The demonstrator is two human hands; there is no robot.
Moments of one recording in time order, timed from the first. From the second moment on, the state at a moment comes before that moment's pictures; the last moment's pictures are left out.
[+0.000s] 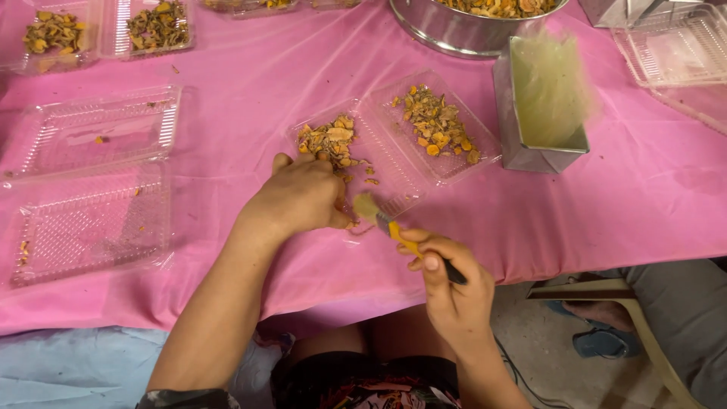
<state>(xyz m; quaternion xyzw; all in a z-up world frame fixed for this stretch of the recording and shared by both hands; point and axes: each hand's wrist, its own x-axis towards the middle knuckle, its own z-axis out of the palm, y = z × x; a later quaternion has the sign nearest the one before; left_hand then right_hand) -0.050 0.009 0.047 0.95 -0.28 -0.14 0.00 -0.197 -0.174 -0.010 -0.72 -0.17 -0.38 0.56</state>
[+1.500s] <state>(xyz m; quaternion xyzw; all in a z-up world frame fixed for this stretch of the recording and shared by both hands) -0.018 0.008 0.027 0.70 -0.28 -0.06 0.65 -0.181 -0.204 -0.004 -0.65 -0.27 -0.37 0.60</state>
